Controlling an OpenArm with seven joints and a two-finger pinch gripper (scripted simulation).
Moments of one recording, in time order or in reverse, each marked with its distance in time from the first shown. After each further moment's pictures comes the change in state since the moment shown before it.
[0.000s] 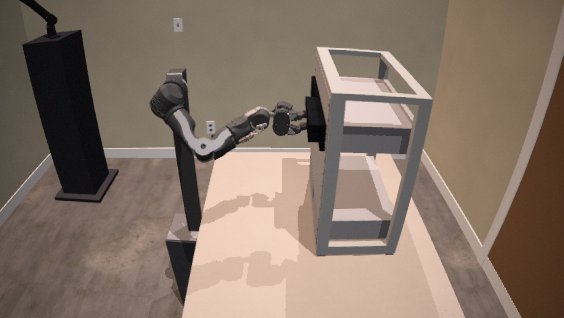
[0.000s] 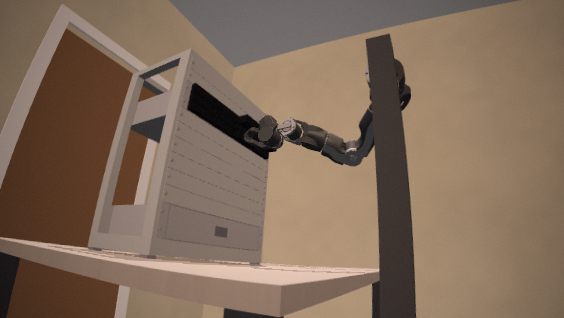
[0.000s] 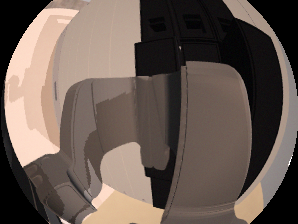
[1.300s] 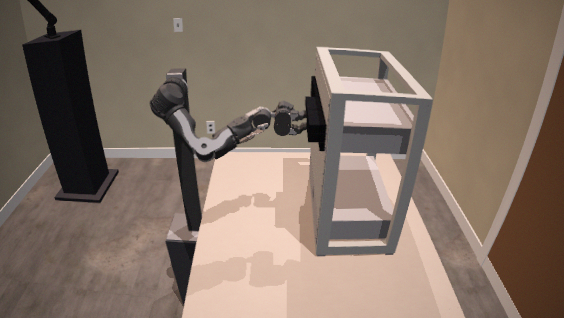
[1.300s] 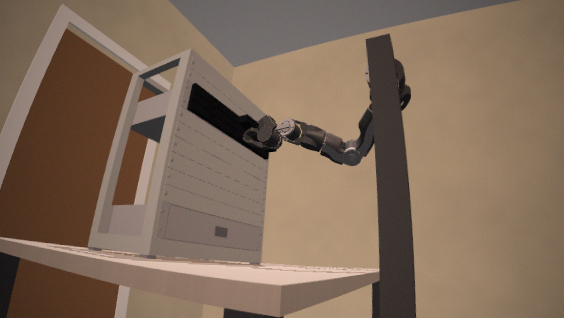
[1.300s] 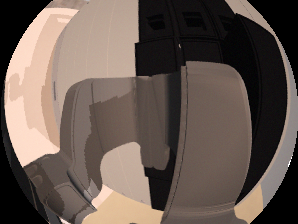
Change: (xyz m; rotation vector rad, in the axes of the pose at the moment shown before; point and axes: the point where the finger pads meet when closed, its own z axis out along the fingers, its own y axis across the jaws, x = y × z) arm 0.000 0.000 0.004 0.000 0.003 -0.005
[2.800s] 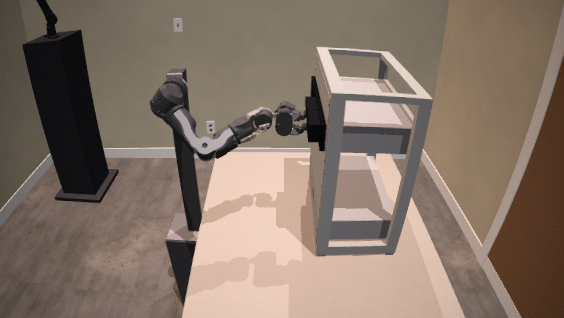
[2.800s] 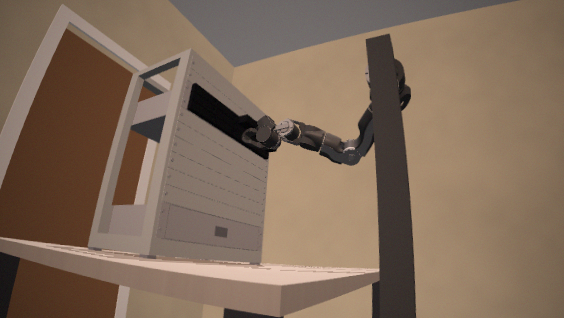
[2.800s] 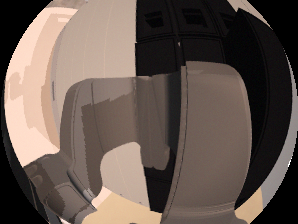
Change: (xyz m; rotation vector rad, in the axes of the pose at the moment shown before) arm 0.000 0.000 0.005 -0.003 0.003 -0.003
